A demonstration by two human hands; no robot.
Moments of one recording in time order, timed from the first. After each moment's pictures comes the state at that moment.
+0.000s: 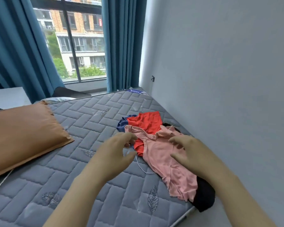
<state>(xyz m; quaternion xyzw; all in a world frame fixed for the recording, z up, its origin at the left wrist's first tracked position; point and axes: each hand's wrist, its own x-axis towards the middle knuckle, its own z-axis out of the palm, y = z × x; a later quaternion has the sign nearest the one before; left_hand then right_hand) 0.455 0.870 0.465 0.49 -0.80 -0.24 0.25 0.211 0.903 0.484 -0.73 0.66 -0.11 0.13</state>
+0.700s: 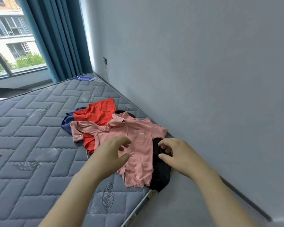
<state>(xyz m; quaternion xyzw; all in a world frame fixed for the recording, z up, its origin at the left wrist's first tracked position) 0.190 0.841 0.405 0.40 -0.85 -0.31 0.16 -0.030 0.934 0.420 -0.61 0.76 -0.12 0.20</state>
